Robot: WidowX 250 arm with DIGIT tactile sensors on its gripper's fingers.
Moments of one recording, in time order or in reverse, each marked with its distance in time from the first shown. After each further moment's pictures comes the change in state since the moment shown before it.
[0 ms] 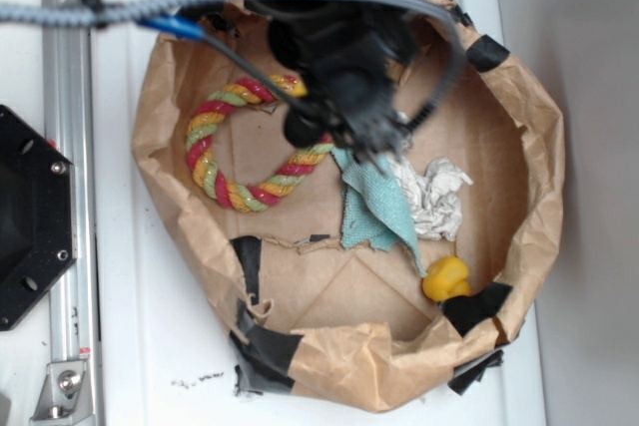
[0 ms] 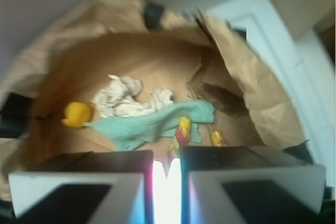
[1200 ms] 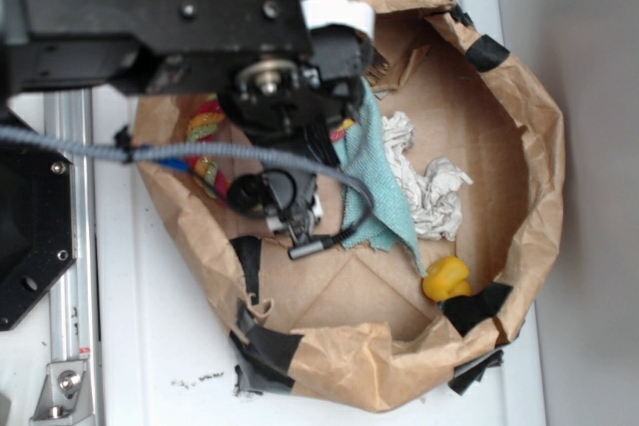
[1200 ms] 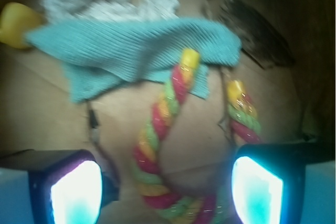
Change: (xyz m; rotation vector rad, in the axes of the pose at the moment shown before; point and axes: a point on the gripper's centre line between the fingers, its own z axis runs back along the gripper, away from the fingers) arm -0.050 0.025 -0.098 0.044 0.161 -0.096
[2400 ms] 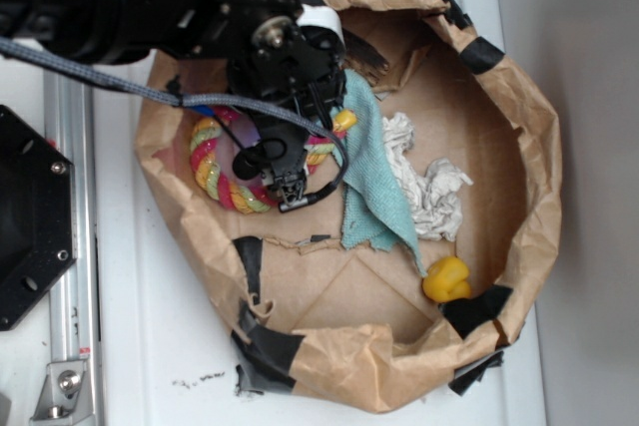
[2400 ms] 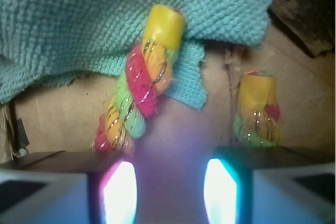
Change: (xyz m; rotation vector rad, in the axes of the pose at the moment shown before) arm 0.002 -0.007 -0.061 -0.131 0.011 -0.099
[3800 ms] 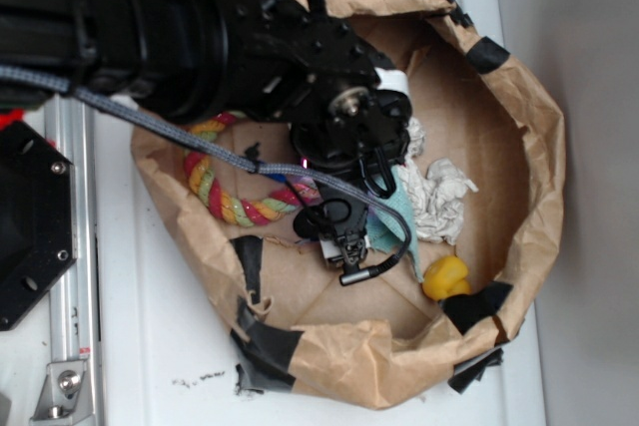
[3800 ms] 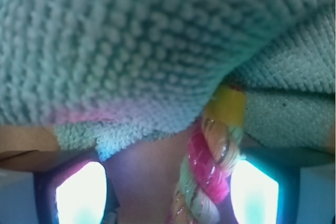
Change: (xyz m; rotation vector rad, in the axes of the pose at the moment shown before) arm 0.026 -0.027 -0.015 -0.047 -0.003 0.022
